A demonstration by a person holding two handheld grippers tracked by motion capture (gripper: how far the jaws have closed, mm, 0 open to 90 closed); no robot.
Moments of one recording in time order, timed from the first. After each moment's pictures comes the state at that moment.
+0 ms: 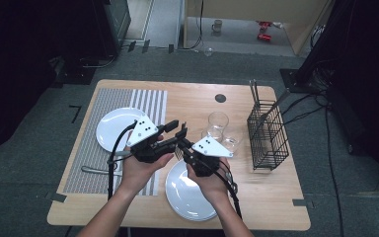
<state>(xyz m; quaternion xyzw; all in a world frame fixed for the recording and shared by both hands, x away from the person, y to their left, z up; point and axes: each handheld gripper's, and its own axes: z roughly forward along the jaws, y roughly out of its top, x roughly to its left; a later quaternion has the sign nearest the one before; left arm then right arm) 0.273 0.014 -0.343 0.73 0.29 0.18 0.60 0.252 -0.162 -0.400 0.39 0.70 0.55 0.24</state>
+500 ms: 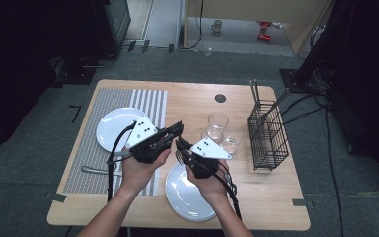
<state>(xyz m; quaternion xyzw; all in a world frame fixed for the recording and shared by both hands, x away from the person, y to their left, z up) 0.272 0.016 -0.343 0.73 0.28 0.19 0.60 0.249 -0.160 -0.402 0.38 0.70 0.55 0.24</state>
